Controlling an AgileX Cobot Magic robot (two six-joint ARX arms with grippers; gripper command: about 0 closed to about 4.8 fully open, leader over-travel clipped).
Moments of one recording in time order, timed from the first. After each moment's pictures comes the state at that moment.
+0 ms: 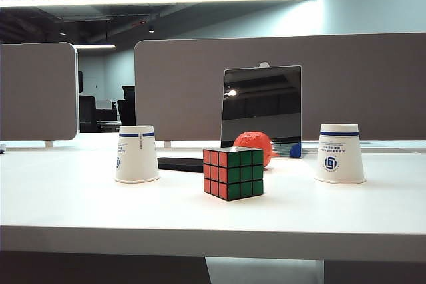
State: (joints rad) left arm 0.00 0.00 0.01 0.06 0.03 0.05; right arm -0.09 0.00 0.01 0.02 -0.08 0.05
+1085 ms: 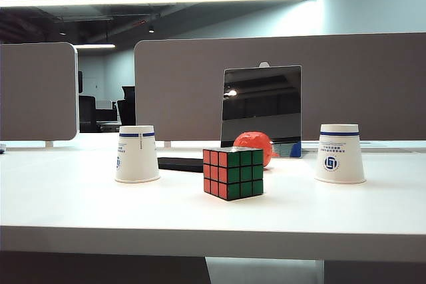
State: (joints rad) left arm 0.00 0.00 0.01 0.06 0.03 0.05; right arm -0.09 0.00 0.01 0.02 -0.08 0.05
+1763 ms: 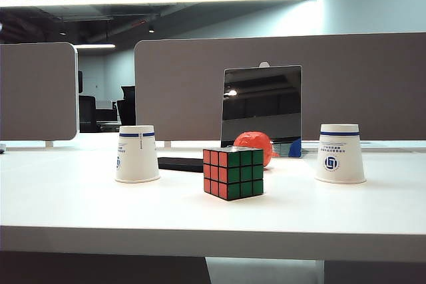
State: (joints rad) left arm 0.00 0.00 0.01 0.14 0.61 -0.01; right arm -0.09 0.00 0.01 0.12 -0.20 0.05
